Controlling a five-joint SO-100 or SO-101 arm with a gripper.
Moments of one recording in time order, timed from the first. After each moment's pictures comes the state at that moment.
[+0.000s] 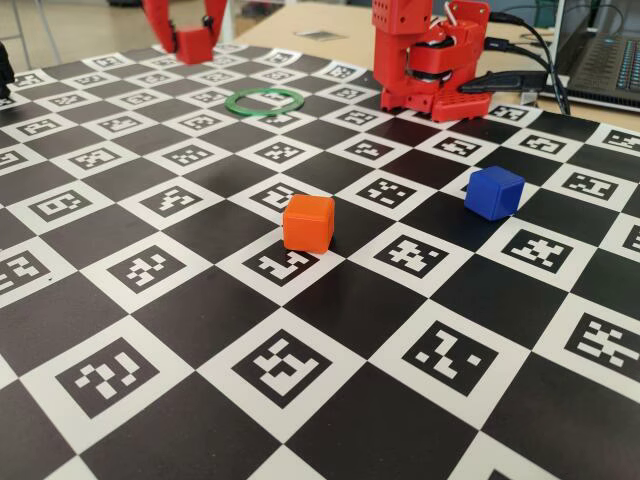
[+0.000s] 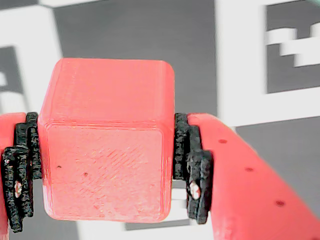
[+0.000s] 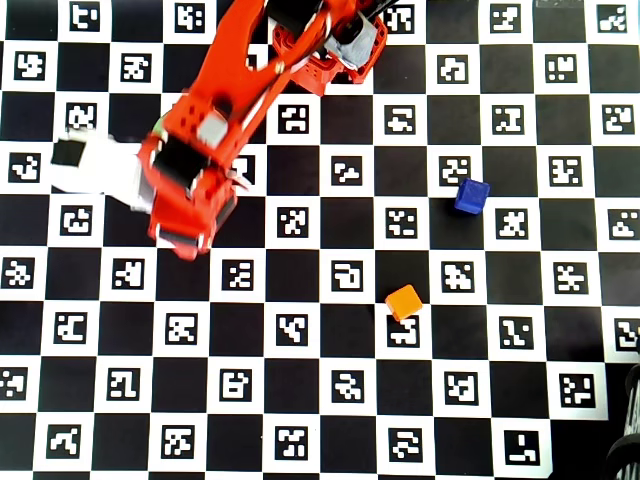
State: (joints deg) arm 39.5 95.3 94.4 86.0 -32.2
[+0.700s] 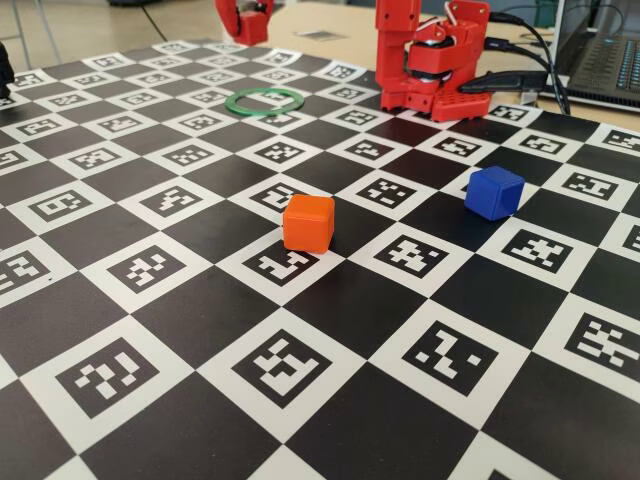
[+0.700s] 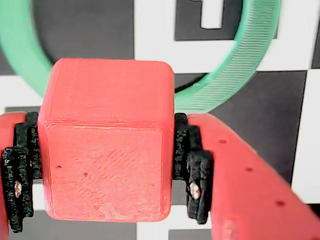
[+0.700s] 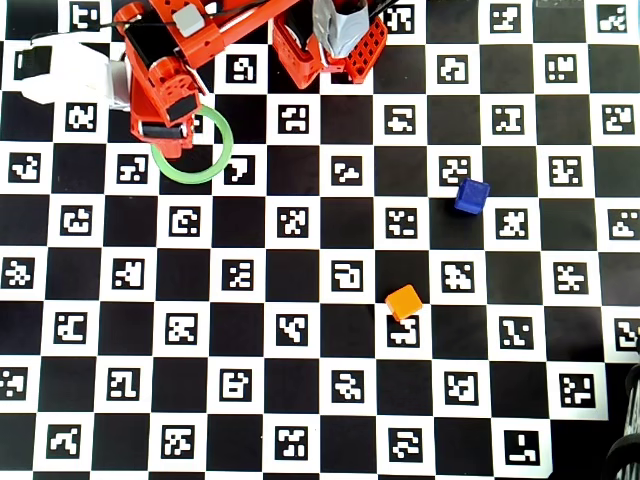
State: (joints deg) arm 60.7 105.4 111.0 81.7 -59.9
